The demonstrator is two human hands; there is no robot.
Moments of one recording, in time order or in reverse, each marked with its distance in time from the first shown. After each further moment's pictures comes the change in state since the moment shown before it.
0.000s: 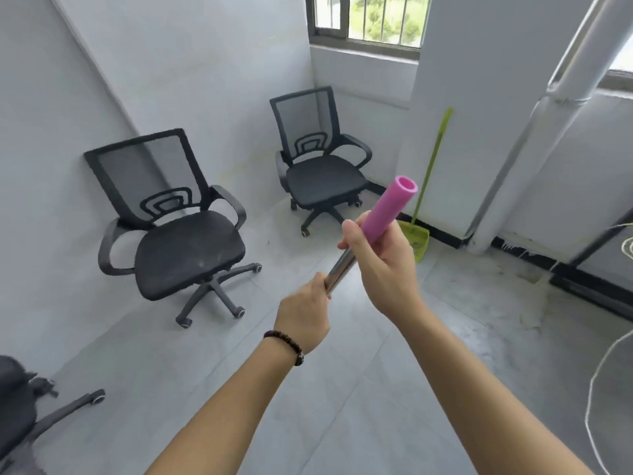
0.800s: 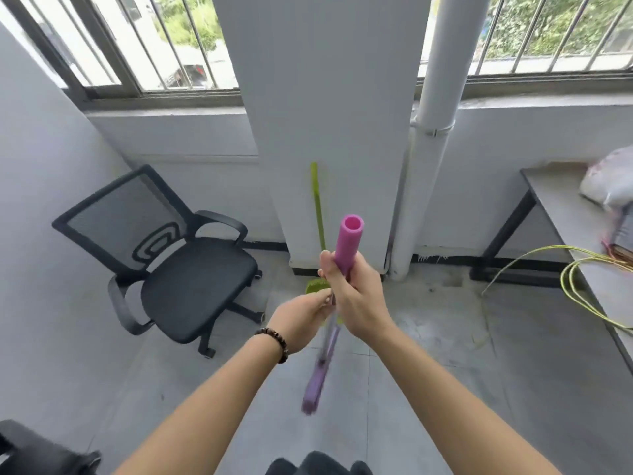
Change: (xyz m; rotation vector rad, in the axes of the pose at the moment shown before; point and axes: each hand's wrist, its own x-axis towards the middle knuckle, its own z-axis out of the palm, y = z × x) left_hand 0.613 0.148 0.115 -0.076 -0.513 0.560; right_hand 0.491 0.202 -0.173 -0.163 0.459 0.205
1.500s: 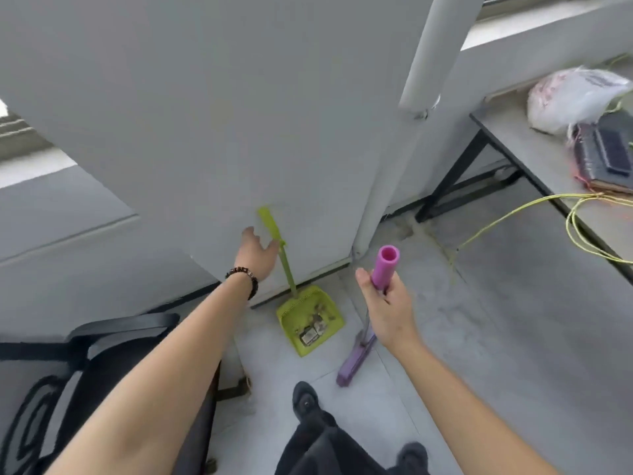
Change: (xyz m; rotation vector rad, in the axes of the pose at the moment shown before) left_hand 0.489 -0.226 -0.101 -0.460 -0.214 -0.239; right_hand 0.310 0.153 0.108 -0.142 0.610 0.503
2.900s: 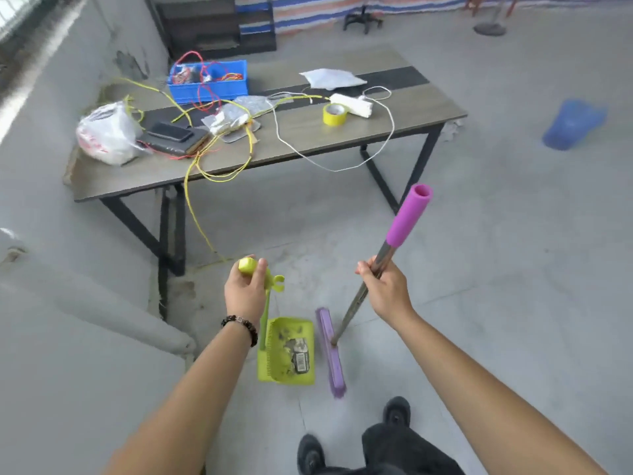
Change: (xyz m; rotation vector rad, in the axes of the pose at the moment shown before) left_hand -0.209 0.083 0.199 -0.018 -1.010 0.559; right_hand -0.258 0.075 -0.094 0.281 1.326 0.465
